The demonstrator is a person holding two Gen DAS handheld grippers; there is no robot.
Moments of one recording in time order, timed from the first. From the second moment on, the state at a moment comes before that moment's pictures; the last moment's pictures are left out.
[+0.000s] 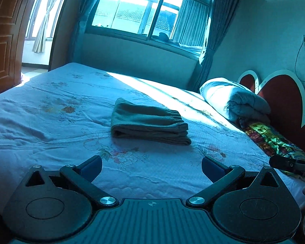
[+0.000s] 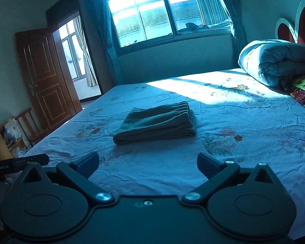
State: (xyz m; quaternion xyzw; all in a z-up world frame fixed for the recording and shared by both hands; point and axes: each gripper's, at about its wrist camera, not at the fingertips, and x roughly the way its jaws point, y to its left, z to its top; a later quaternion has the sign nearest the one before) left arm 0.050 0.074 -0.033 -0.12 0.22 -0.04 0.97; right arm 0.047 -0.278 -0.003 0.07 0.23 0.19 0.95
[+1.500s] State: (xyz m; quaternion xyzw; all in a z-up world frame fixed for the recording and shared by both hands) left arm 0.002 0.036 0.004 -0.06 0.18 -0.05 0.98; right arm 0.004 -0.265 0.029 0.03 0.20 0.17 0.96
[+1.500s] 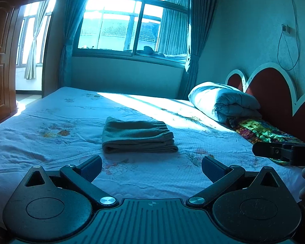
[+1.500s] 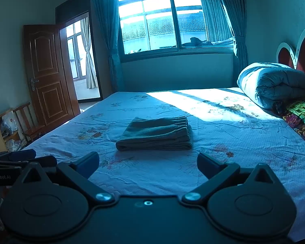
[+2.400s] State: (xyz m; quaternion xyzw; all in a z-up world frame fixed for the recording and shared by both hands) left arm 0.000 0.033 0.006 -0.06 0.18 -0.06 0.98; right arm 0.003 -0.261 0.029 0.02 0.20 0.17 0.96
